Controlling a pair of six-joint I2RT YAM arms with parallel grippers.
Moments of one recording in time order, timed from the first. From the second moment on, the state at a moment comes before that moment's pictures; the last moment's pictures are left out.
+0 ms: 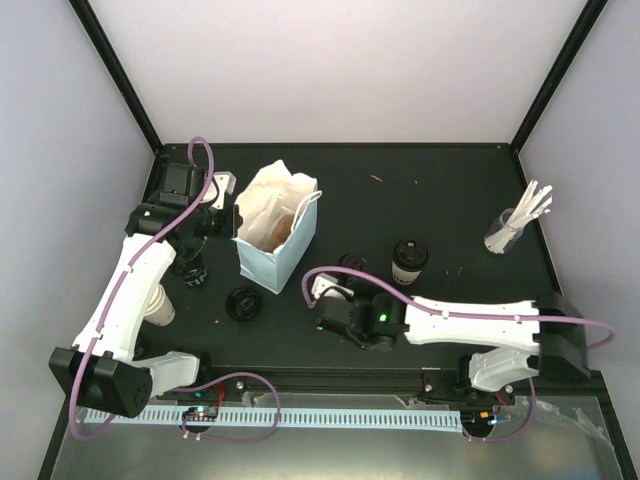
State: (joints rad) left arm -0.17 1.20 1.27 -0.96 0.25 -0.18; right arm 1.36 1.35 1.02 -0.79 0.84 -0.12
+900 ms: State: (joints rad) left arm -0.17 1.18 1.23 -0.92 0.28 -0.18; right arm 1.43 1.72 1.03 -0.81 1.03 0.04
